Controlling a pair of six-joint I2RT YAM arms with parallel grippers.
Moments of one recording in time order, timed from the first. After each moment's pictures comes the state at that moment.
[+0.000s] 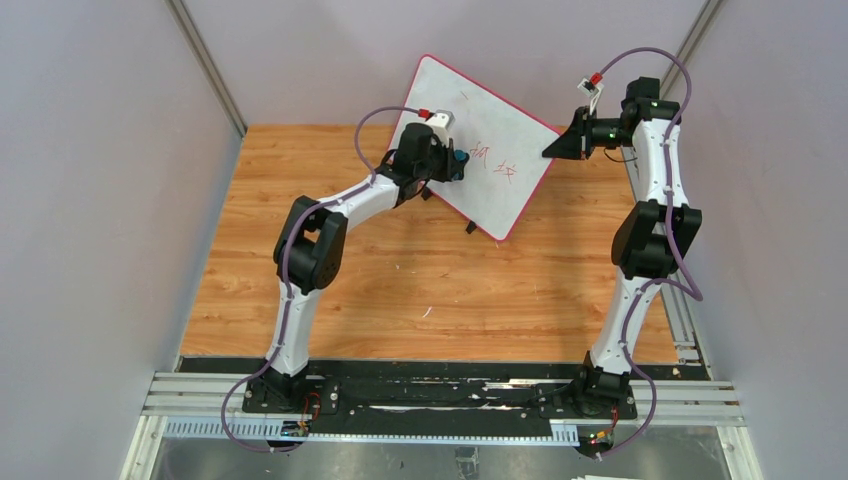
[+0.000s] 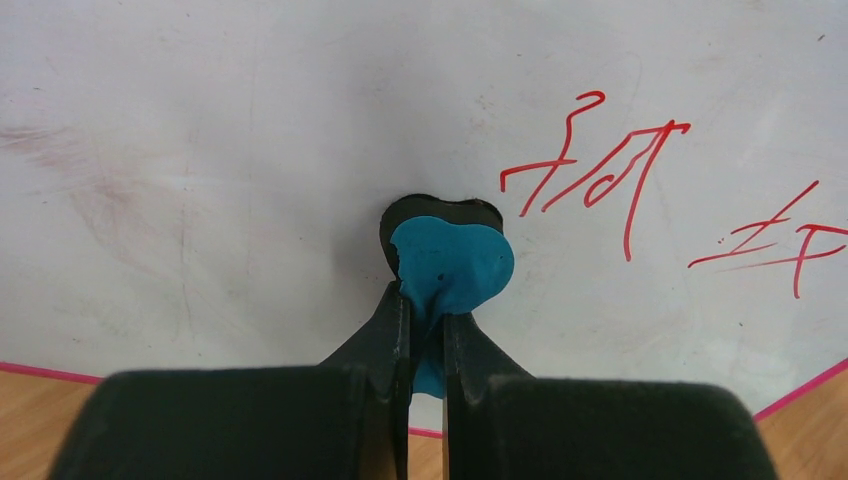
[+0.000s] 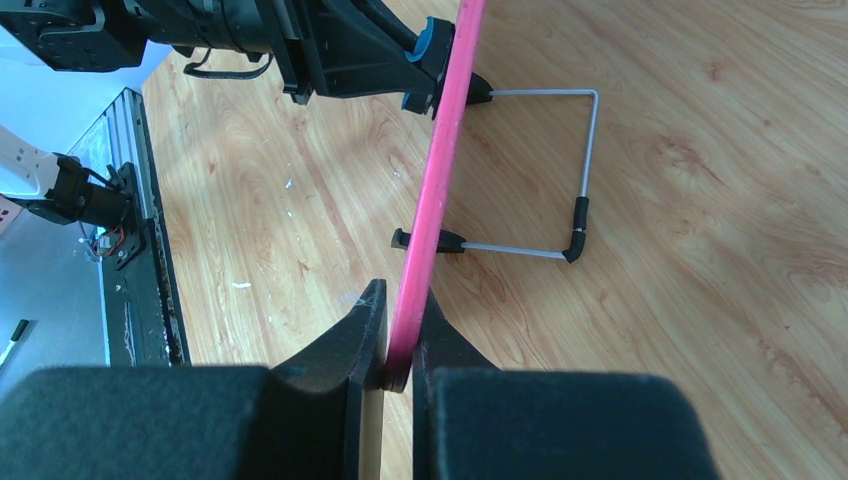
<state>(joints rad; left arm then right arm) -0.53 2.19 1.70 0.13 0.15 -0.25 -0.17 2.19 2.25 -1.21 -1.21 -0.63</state>
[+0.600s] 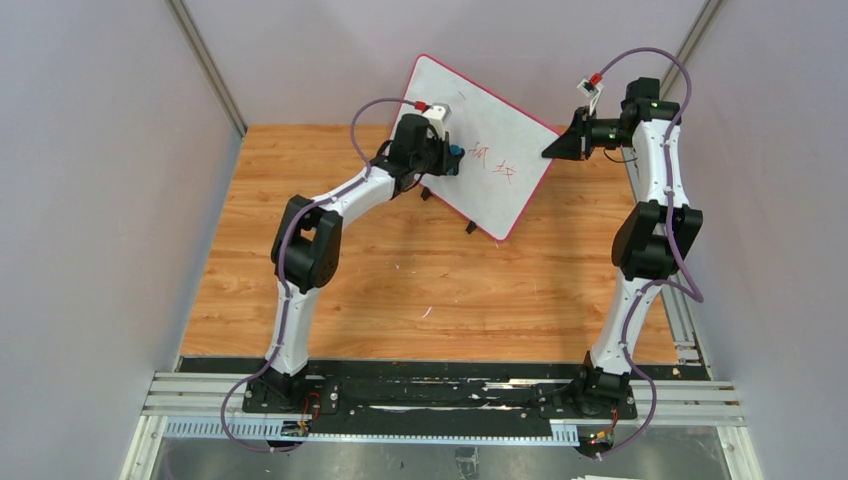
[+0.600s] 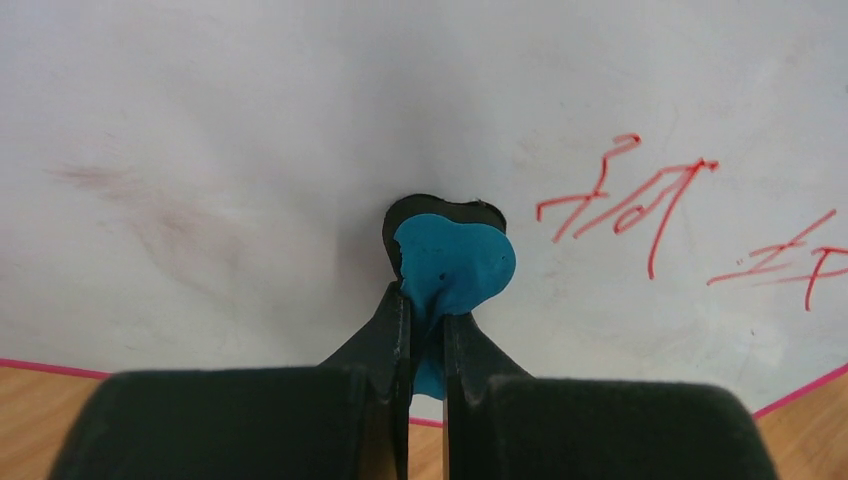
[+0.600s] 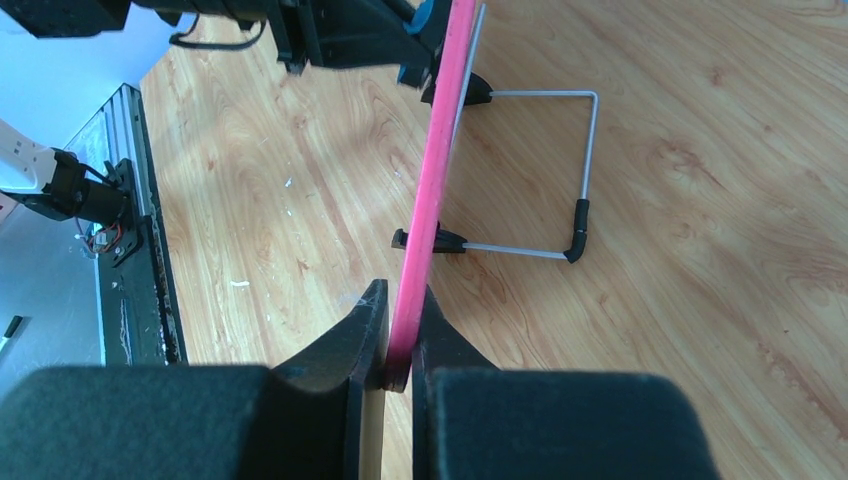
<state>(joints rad) -0.51 2.18 1.75 0.03 0.15 -0.23 -0.17 2.17 2.23 -1.20 -1.21 -0.64</state>
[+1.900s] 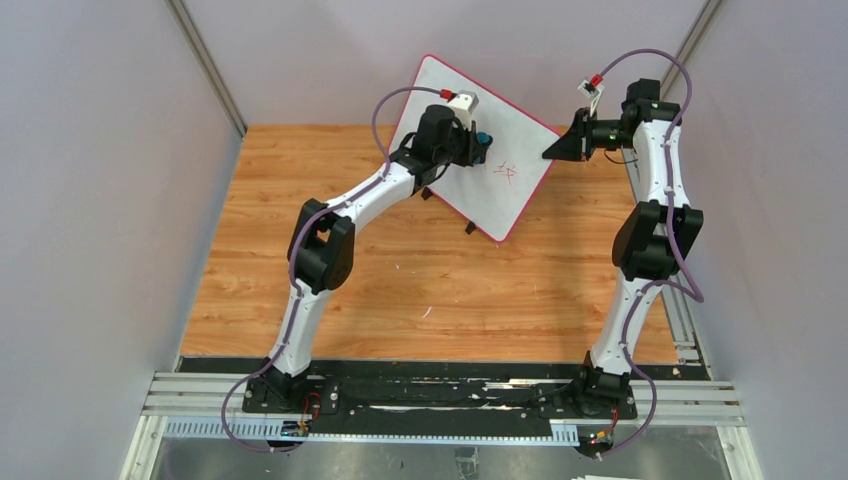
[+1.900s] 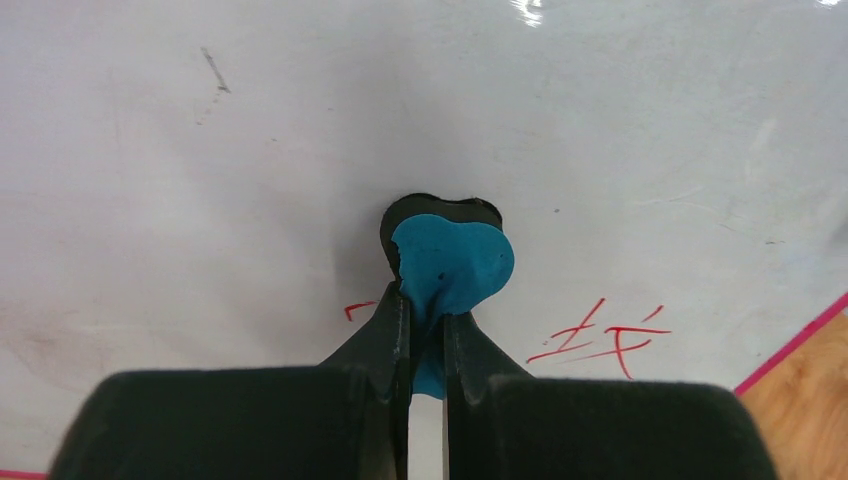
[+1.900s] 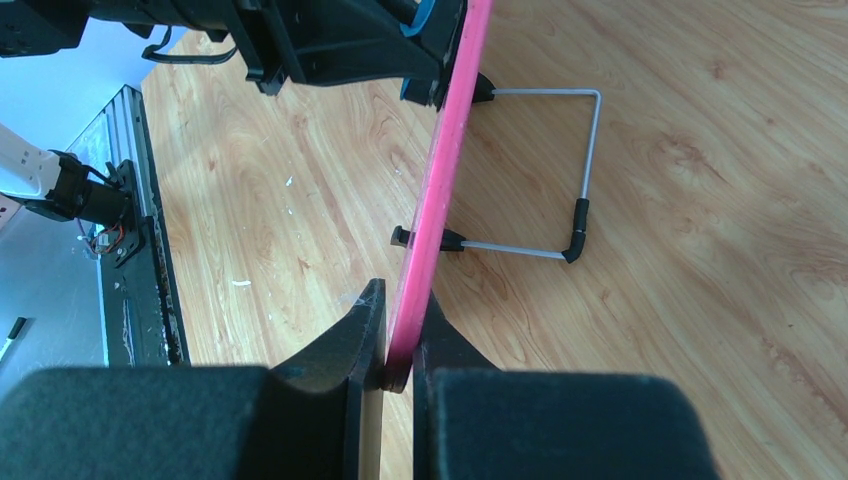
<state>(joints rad) -0.59 2.26 1.98 -0.02 0.13 -0.24 -0.17 2.17 2.21 -1.21 -1.22 -0.65</state>
